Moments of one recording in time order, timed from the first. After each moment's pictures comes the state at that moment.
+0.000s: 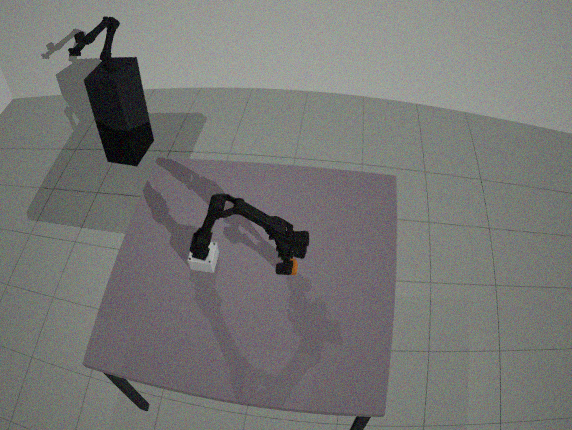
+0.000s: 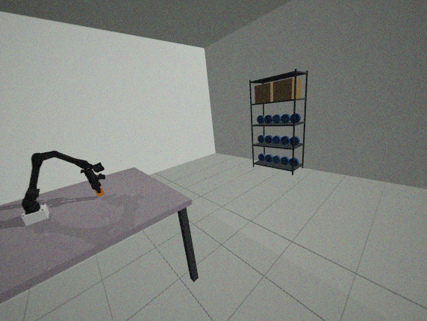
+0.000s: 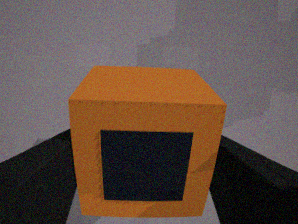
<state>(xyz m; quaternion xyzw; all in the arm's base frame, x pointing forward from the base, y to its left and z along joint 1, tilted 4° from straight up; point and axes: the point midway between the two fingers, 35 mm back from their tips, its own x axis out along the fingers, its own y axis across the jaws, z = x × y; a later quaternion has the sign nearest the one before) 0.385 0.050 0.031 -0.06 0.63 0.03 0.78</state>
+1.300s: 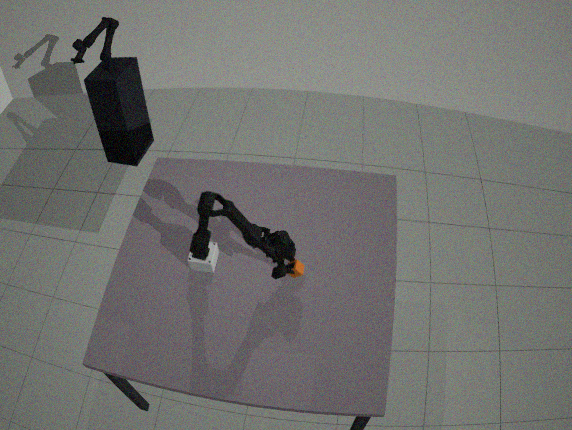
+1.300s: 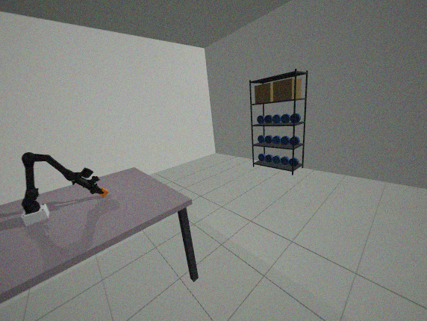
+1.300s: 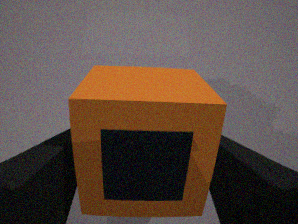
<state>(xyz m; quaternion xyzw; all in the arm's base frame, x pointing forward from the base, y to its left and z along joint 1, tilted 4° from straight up) 0.388 0.049 0.012 -0.05 0.41 0.04 0.91</state>
